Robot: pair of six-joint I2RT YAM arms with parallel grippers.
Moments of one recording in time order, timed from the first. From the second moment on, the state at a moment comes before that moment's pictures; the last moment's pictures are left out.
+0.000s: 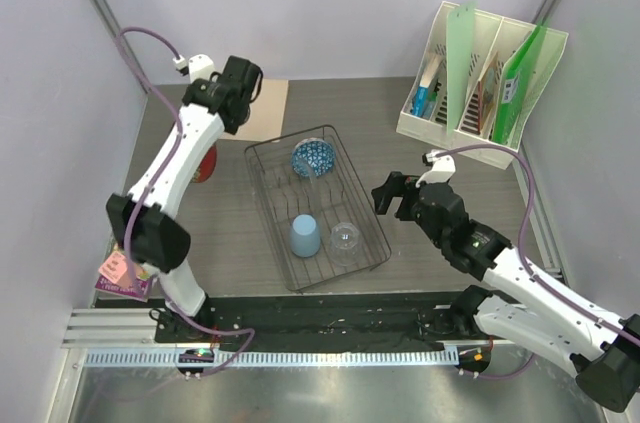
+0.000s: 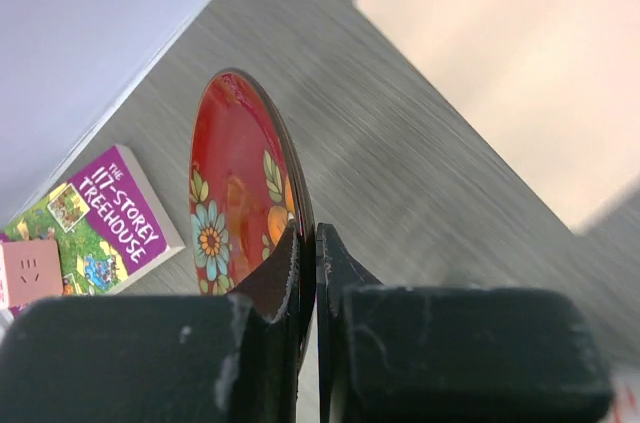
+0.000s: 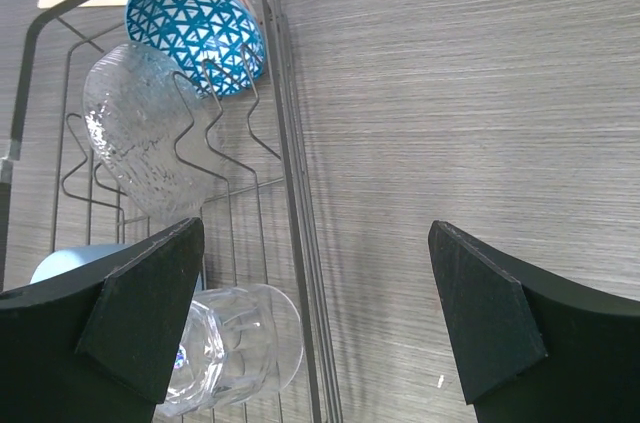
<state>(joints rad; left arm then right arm) -0.39 1.70 1.83 -1.17 -0.89 -0.80 0.72 0.80 0.62 -0.22 0.37 0.55</state>
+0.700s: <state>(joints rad) -0.14 2.46 2.24 -1.30 -0.93 -0.80 0.72 0.72 0.56 -0.26 0.37 0.58</state>
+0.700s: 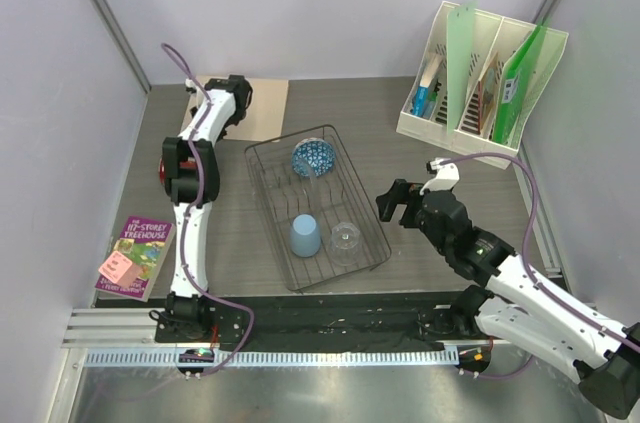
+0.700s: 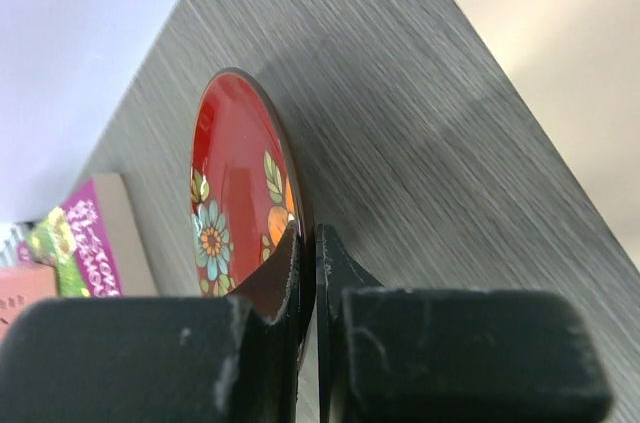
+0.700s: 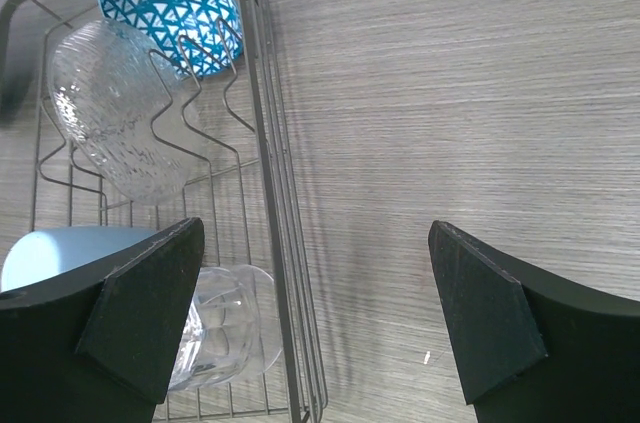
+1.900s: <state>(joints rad) -0.11 2.34 2.10 -1.17 -0.79 -0.72 0.72 0.85 0.56 -0.22 0.38 0.56</state>
